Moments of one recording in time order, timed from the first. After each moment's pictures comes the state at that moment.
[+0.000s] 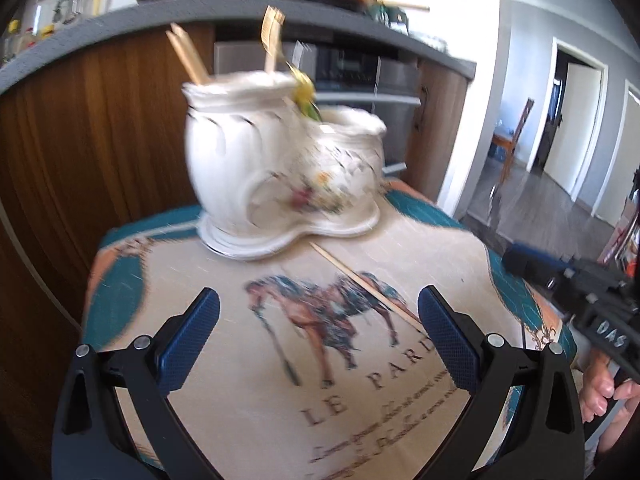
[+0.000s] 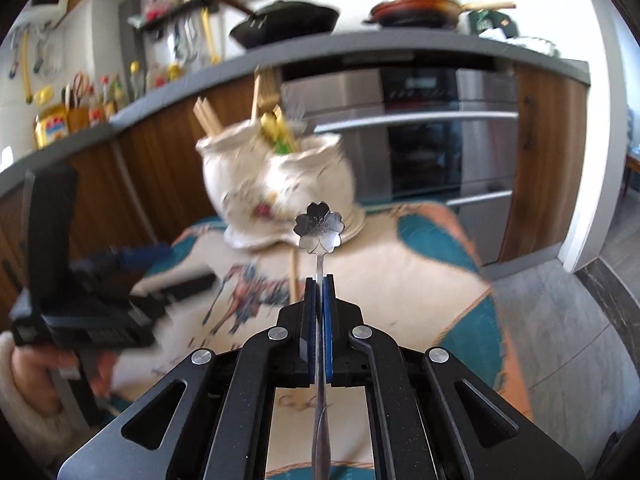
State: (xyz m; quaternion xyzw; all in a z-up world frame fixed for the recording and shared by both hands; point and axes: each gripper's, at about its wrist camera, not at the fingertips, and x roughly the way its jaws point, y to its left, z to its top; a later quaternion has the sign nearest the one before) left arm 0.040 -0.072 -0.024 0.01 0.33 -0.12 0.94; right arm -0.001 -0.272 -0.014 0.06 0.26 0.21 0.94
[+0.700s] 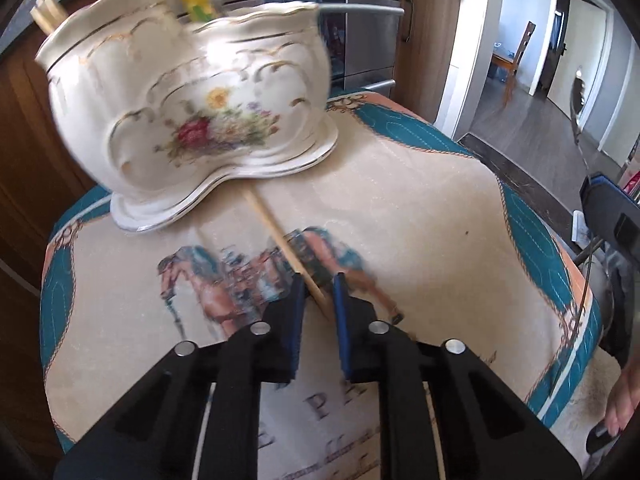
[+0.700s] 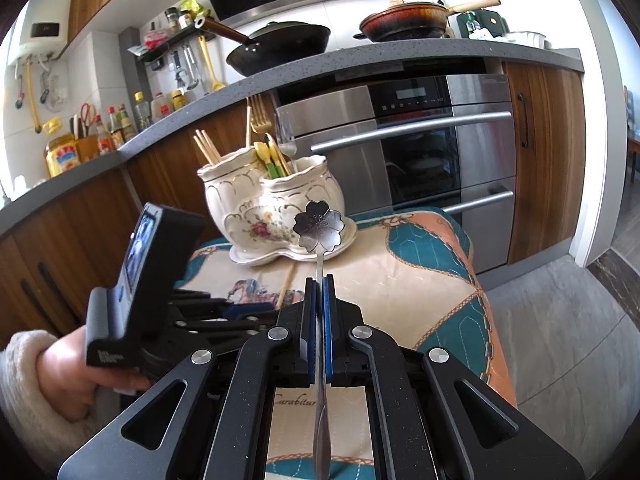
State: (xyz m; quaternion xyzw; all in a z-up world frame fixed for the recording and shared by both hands) left arm 0.078 -0.120 -0.059 0.07 0.45 -0.12 0.88; right arm -0.008 -0.296 -0.011 0.09 0.24 0.23 0.94
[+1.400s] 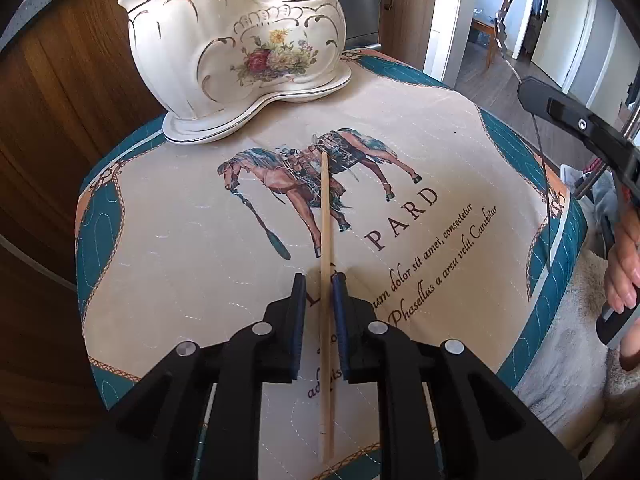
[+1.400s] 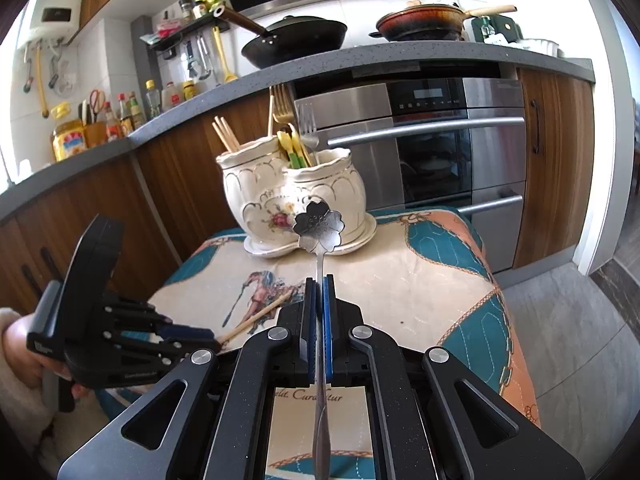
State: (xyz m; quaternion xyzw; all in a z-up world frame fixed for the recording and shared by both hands) left arm 0.017 -0.065 -0.053 0.11 0.49 -0.15 0.85; right arm -0.016 -0.275 -0.013 0.07 0.24 0.24 0.94
